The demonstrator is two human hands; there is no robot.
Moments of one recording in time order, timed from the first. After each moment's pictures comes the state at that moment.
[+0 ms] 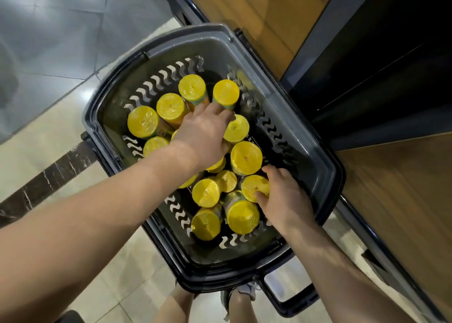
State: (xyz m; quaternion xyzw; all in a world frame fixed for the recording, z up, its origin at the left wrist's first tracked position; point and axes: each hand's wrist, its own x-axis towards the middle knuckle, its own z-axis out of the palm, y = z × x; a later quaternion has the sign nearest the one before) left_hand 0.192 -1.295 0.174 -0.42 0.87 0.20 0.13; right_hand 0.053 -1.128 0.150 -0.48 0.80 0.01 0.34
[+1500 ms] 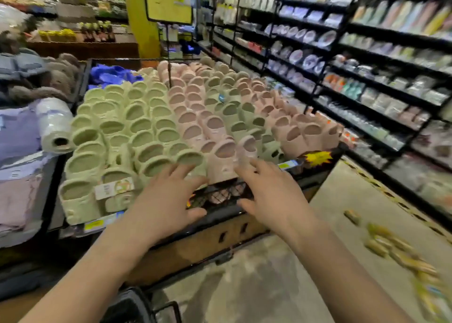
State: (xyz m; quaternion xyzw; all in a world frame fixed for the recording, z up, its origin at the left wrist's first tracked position) left_hand 0.041 -0.996 0.826 0.21 0.97 0.06 0.01; right_hand 0.063 -0.775 0.845 -0.12 0.99 -0.01 -0.05
